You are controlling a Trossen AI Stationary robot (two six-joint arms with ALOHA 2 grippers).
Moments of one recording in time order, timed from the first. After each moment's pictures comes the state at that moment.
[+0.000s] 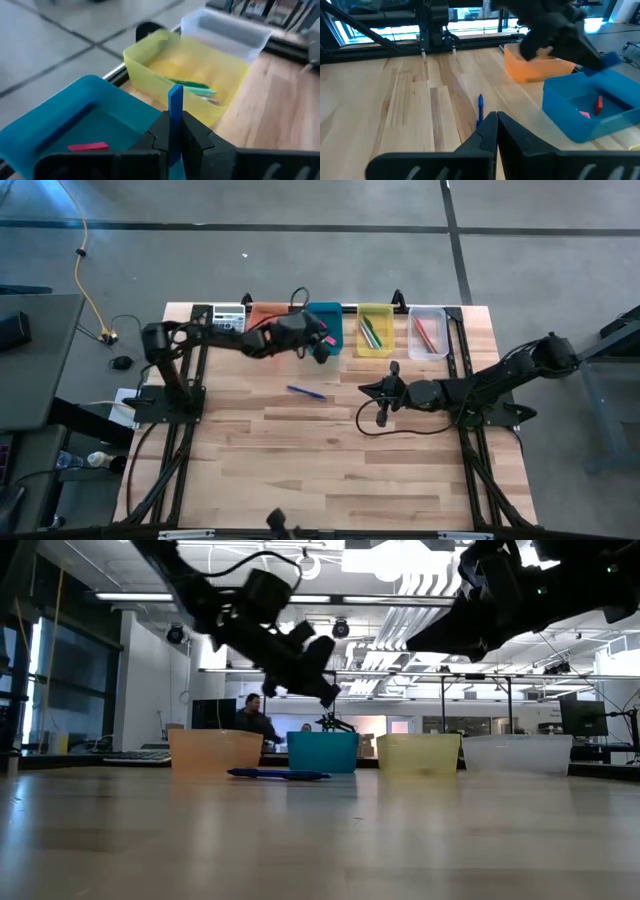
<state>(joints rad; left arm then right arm) 0.50 1.78 0.97 0.39 -0.16 -0.14 0.21 1.22 0.39 0.58 0.47 0.11</state>
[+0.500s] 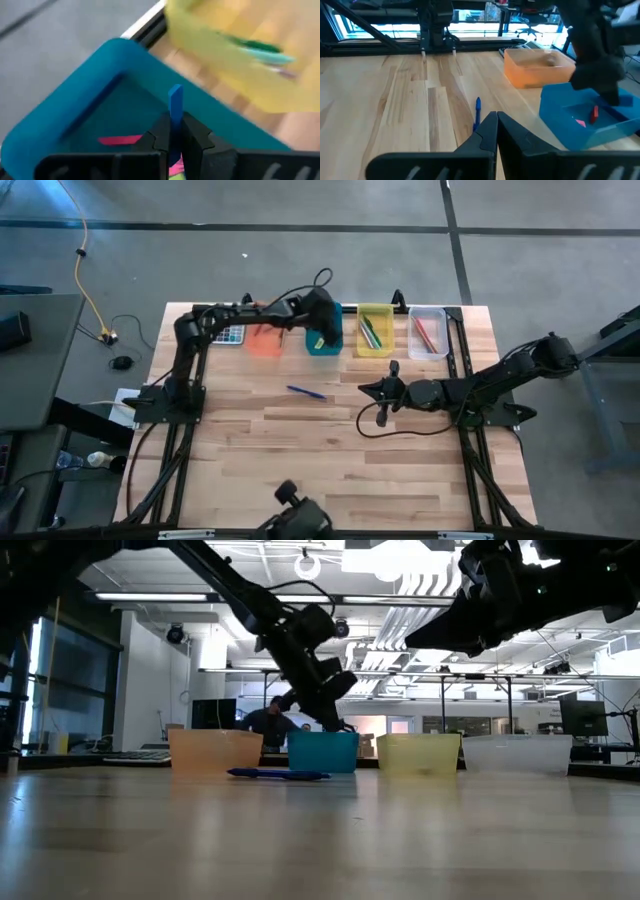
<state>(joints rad) 0.62 2.07 1.49 -0.26 -0.09 -0.13 0.21 1.22 0.39 0.59 0.47 0.04</state>
